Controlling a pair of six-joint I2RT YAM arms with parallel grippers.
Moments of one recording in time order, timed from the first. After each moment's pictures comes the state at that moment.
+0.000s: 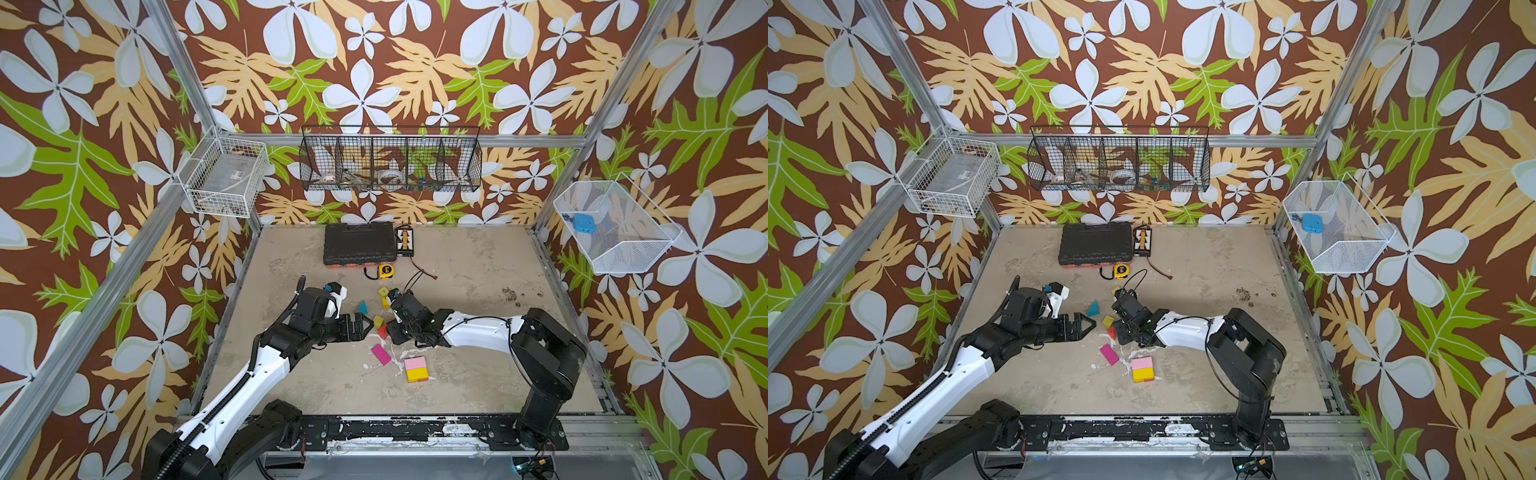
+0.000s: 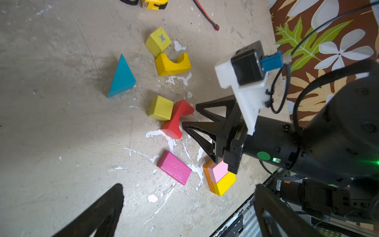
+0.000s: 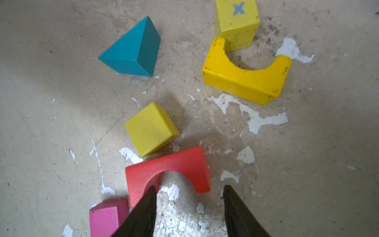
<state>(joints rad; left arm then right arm) -0.41 0.96 0.70 -0.51 0.36 -0.53 0.88 1.80 1.03 -0.17 0.09 0.39</state>
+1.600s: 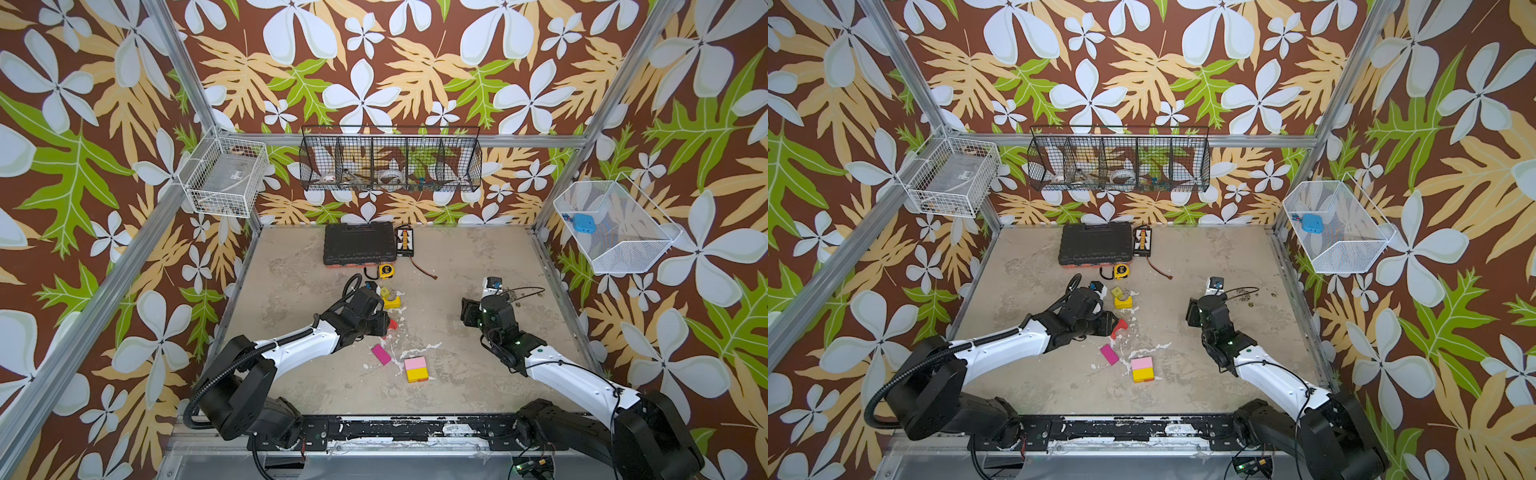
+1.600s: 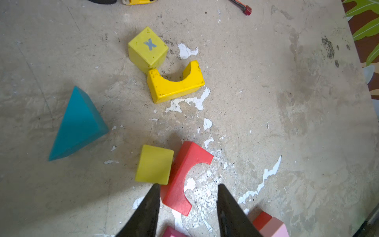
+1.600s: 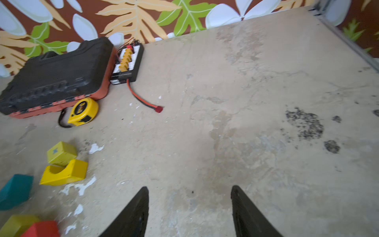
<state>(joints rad) -0.68 1.47 0.77 -0.15 0.01 -0.54 0.44 1.10 0.47 0.07 0.38 0.43</state>
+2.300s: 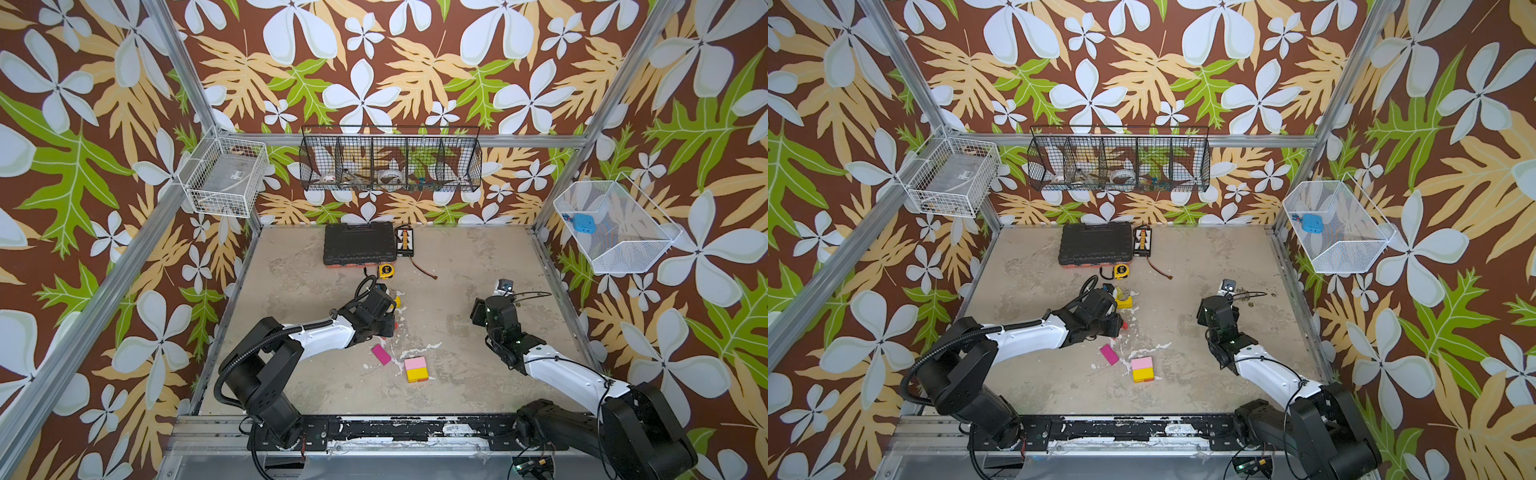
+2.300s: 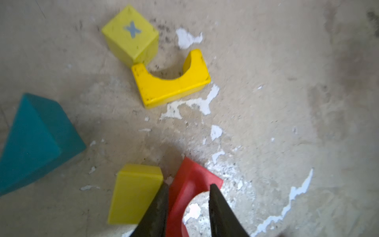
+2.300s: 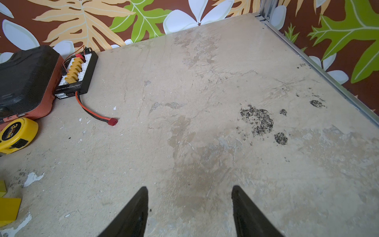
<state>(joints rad) -0.72 1.63 0.82 -0.14 -0.05 -0.53 0.37 1.16 0.44 0.14 0.45 0.43</state>
